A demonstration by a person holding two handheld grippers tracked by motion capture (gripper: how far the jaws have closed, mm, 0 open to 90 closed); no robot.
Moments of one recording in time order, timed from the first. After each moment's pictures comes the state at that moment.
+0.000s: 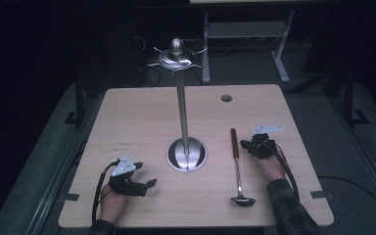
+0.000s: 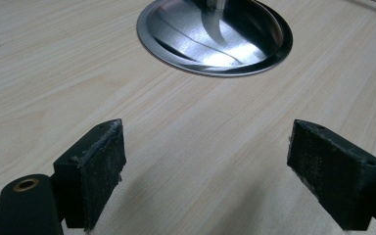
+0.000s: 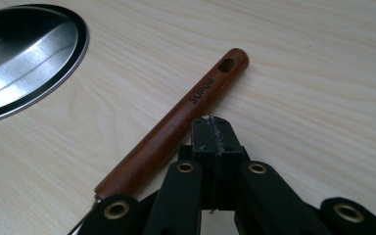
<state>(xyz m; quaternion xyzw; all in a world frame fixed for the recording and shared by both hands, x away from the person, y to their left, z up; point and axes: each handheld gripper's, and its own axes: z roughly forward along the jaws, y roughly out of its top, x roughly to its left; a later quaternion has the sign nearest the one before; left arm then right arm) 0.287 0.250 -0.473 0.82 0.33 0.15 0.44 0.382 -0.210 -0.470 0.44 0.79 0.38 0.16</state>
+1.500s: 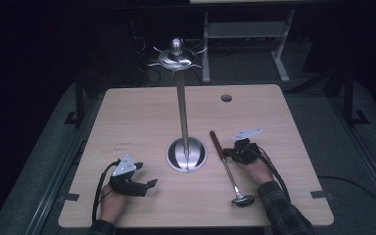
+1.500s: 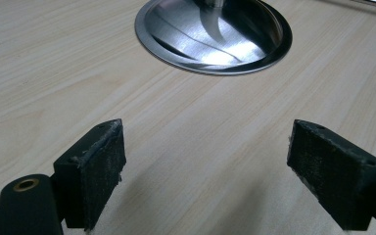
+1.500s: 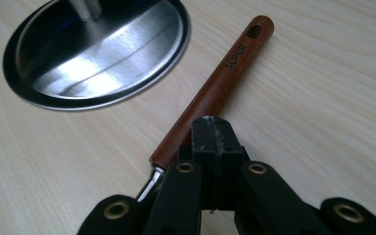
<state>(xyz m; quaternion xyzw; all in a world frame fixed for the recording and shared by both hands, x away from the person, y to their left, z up) 0.288 0.249 -0.473 0.83 0.33 0.15 0.43 0.372 -0.159 -0.470 0.37 0.84 0.38 0.11</state>
